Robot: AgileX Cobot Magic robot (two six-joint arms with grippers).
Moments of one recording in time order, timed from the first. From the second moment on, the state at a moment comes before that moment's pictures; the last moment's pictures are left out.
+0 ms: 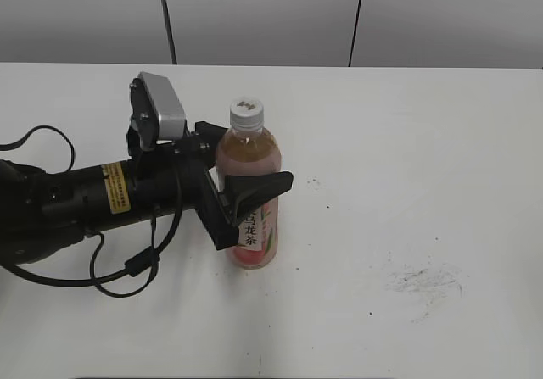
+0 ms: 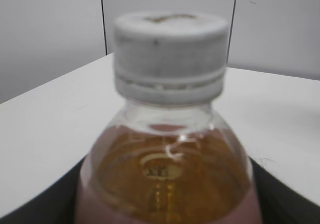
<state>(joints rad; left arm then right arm) -0.43 1.98 -0.68 0.82 -1.21 -0.26 0.09 -0.01 -0.51 -0.05 1.10 -0.04</state>
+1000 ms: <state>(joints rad) -0.43 1.98 -0.68 0.82 -1.21 -0.26 0.12 1.05 -1.04 0.18 1.00 -0.44</state>
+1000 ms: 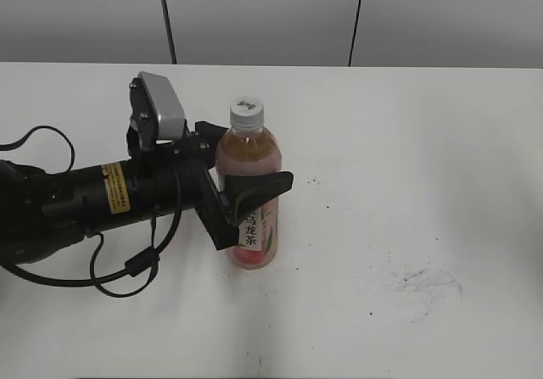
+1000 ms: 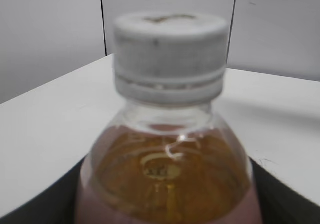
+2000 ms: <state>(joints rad) -0.43 1.98 -0.68 0.82 -1.21 -0.26 0.75 1.80 -1.75 0.11 1.22 -0.13</state>
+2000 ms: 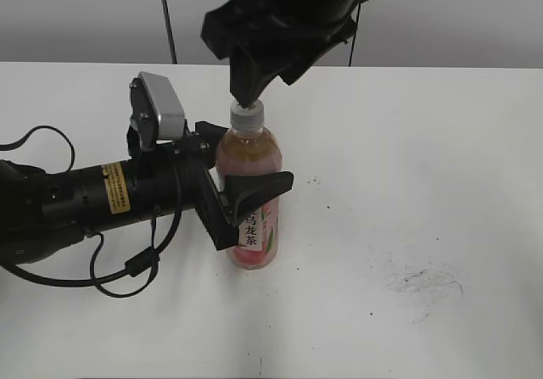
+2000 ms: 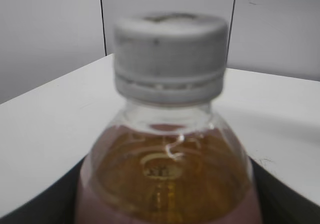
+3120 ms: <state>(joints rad) -0.43 1.98 -0.68 0.82 -1.21 -0.26 0.75 1.92 -1.83 0.12 1.22 0.04</state>
